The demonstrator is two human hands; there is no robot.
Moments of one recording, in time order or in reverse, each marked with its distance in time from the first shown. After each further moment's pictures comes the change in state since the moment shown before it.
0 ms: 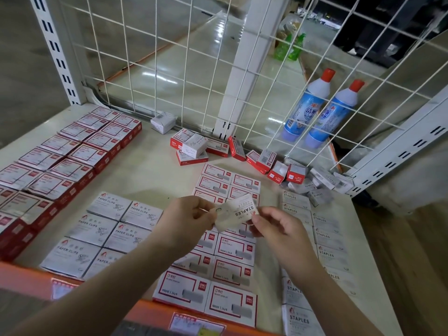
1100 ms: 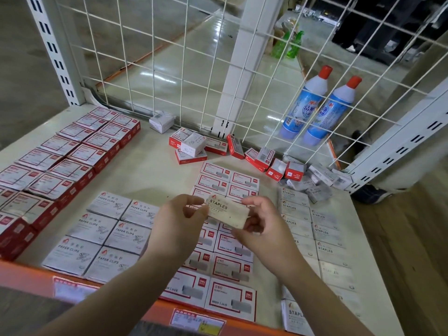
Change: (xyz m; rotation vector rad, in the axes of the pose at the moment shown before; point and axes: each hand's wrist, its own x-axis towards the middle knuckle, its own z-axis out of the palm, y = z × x) left_hand -0.010 -0.004 0.008 -0.073 0.271 -0.031; right_hand 0.001 -0.001 0.017 -0.208 -0.054 -0.019
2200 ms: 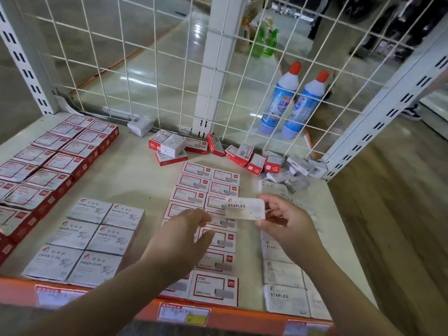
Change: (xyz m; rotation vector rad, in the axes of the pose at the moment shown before) left_hand -0.023 0.012 0.009 0.500 -0.311 0.282; right_hand -0.017 0.031 -0.055 -0.052 0.158 -0.019
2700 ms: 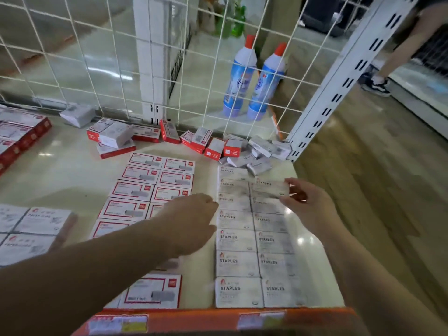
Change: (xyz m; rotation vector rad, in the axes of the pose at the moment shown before) left_hand 0.052 0.069 0.047 0.504 -0.331 0.283; right_hand 0.016 0.082 -0.100 -0.142 0.235 0.188
